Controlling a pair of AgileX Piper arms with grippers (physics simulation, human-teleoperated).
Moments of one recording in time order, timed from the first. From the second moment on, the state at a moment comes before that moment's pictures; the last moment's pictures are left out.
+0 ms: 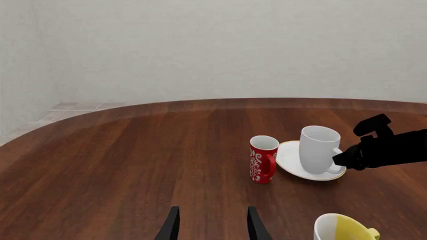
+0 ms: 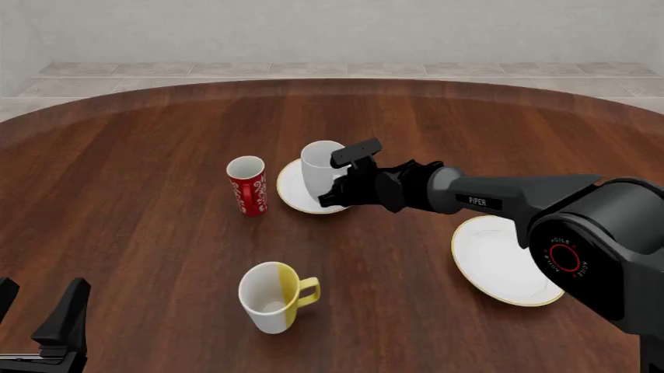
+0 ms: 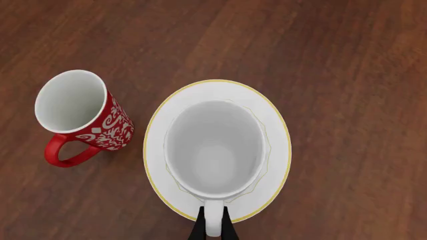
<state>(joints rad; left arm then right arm) 0.00 0.00 0.00 0.00 0.00 0.52 2.14 -1.45 0.10 0.00</state>
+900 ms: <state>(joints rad) 0.00 0.00 0.00 0.00 0.00 0.50 2.15 -1.46 0.10 0.01</state>
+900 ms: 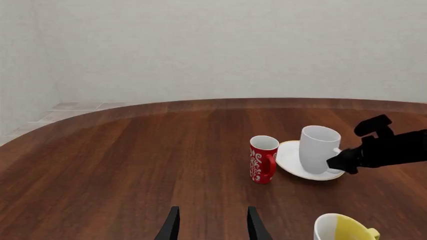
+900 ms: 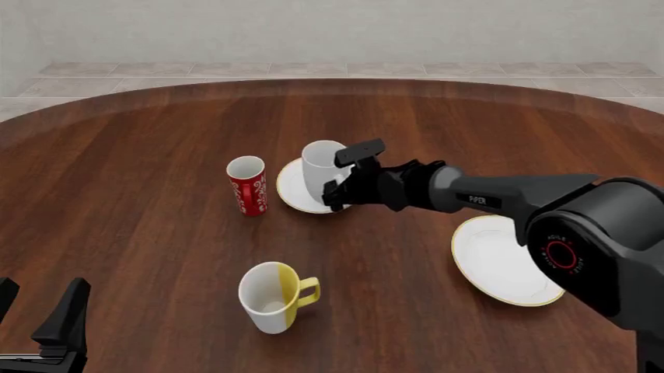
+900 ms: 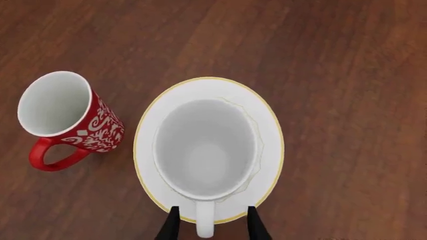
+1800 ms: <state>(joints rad) 0.00 0.00 0.00 0.00 0.00 0.52 1.51 -1.10 0.14 0.00</state>
